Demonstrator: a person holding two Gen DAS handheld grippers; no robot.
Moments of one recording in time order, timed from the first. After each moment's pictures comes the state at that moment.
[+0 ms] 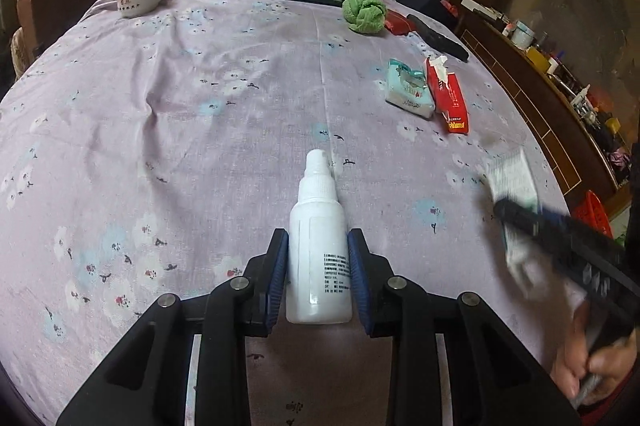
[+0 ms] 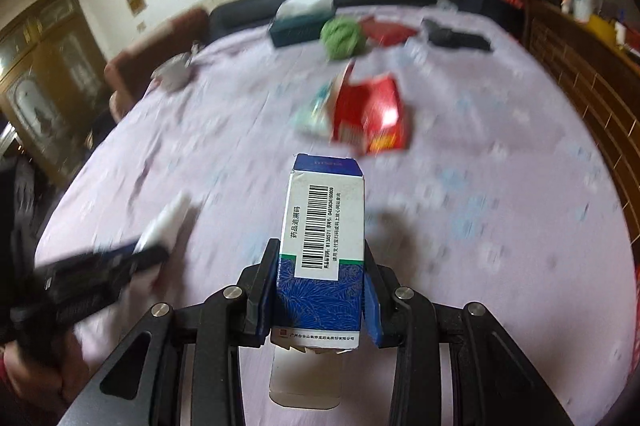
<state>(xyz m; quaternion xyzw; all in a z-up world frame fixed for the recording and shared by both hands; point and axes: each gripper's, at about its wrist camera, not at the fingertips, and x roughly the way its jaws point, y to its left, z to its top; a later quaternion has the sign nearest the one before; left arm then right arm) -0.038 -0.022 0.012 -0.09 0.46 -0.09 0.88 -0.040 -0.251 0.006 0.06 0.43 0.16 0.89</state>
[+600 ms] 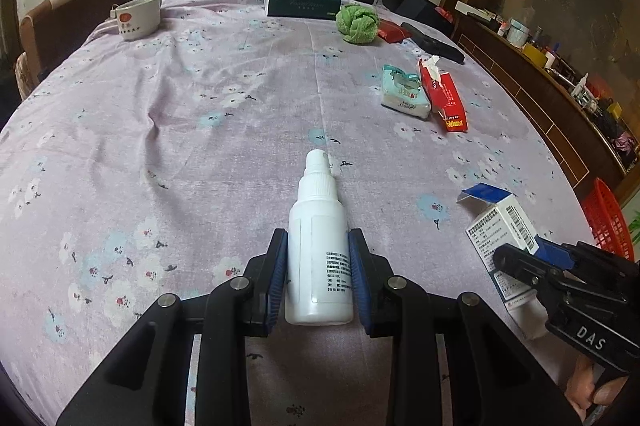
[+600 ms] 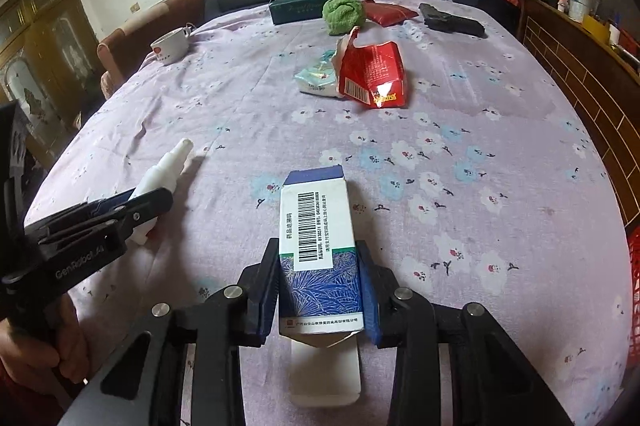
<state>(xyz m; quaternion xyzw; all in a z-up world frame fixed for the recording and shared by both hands) -0.051 -0.032 0.009 -0.05 0.42 -0.08 0.90 -0.066 -0.240 -0.006 0.03 0.44 0.13 0.89</state>
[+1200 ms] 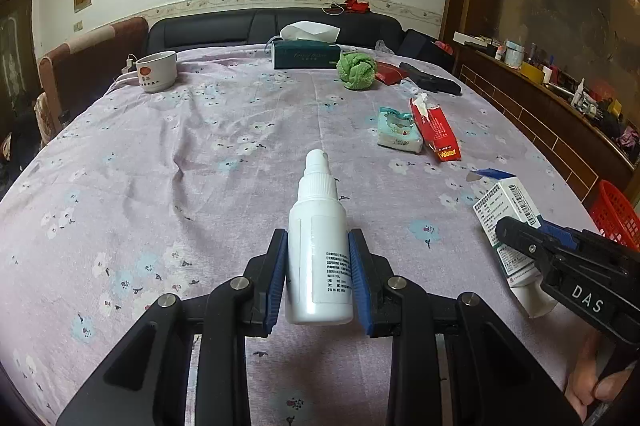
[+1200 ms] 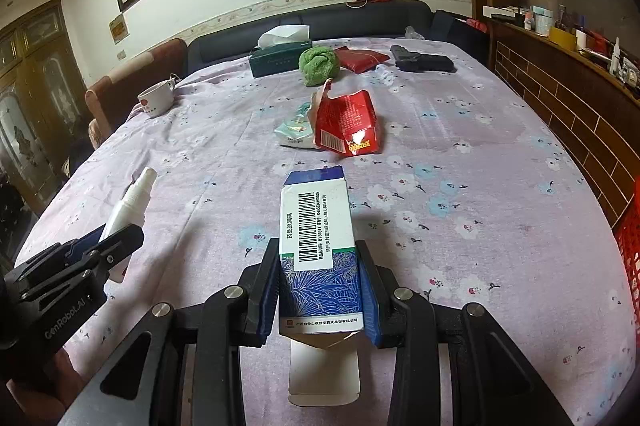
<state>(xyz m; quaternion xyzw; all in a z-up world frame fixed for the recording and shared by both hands) -0.075 -0.041 0.026 -0.02 0.34 -0.05 0.94 -0.073 -0.247 0.005 0.06 0.36 0.09 0.93</state>
